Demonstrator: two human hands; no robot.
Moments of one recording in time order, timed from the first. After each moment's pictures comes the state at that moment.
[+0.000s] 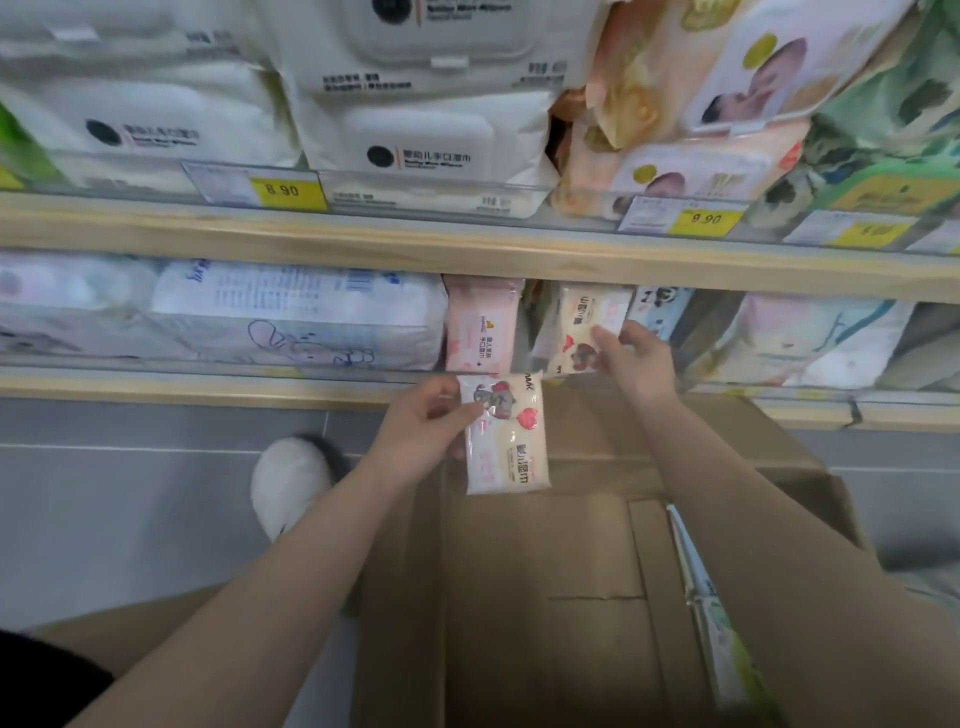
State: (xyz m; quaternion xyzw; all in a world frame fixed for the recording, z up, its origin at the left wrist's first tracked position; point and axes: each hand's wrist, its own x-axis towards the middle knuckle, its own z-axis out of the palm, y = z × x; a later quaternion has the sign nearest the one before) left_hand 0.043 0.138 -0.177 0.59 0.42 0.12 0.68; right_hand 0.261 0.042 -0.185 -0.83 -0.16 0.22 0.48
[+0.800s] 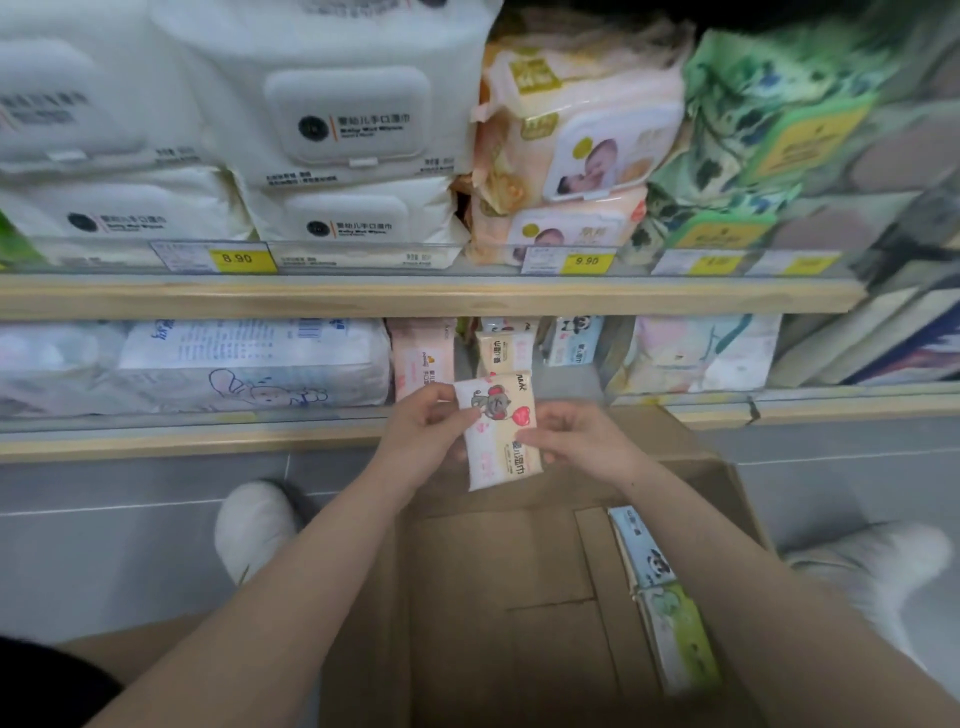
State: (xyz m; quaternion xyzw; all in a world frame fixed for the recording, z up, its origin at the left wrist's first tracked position) left_hand 0.076 0.100 -0.128 0.60 0.39 0.12 0.69; right_hand 0.223 -0.030 -0.130 -0.74 -0.27 0.45 0.42
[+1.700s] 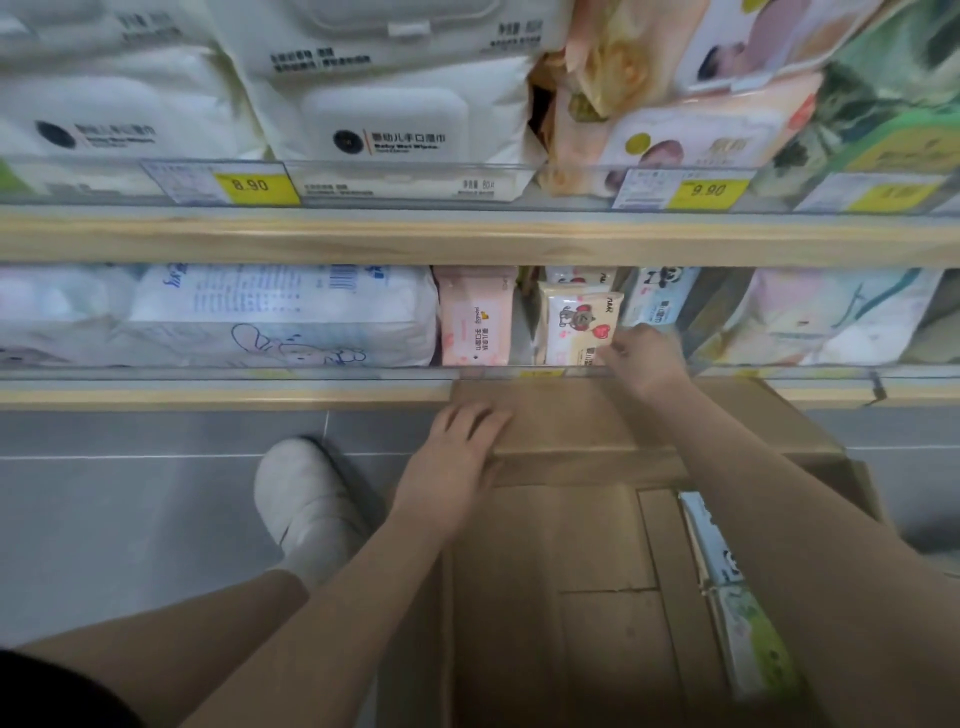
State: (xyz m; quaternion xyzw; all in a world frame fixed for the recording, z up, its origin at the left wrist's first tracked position) left_hand 0.043 0.108 -0.228 0.94 0.24 0.04 0.24; right_hand 0.287 0.041 -0.204 -0.92 -0.30 0.21 0.15
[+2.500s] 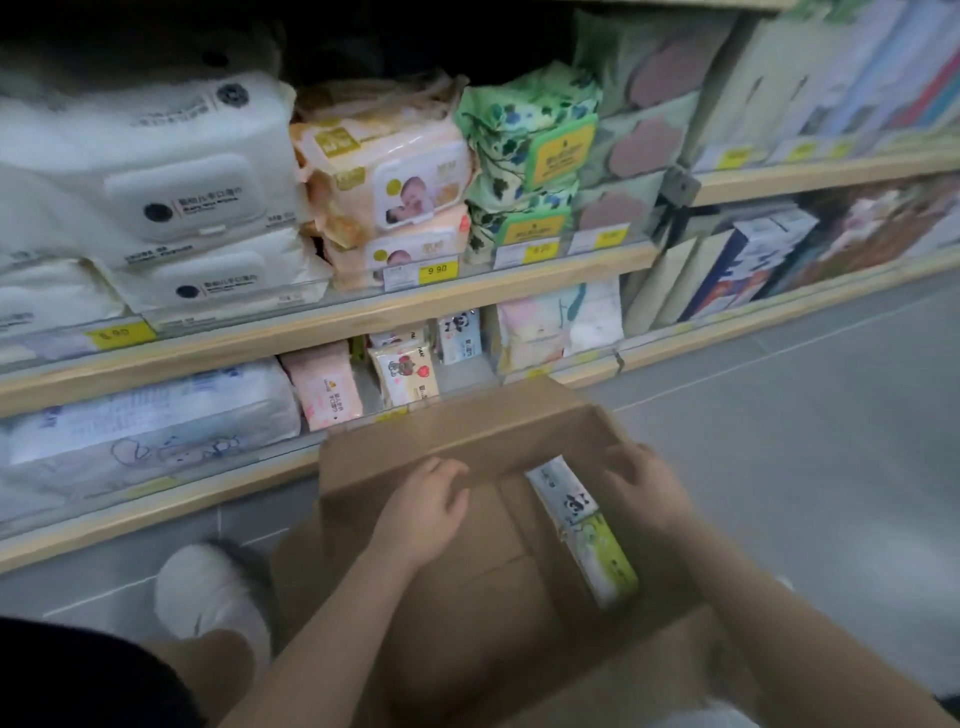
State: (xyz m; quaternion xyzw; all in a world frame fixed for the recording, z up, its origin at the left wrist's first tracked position) left_hand 0.068 0.008 -0.148 0.93 0.16 0.00 0.33; right_hand 0.217 -0.225 -0.139 -0.94 -0.16 0.17 0.24
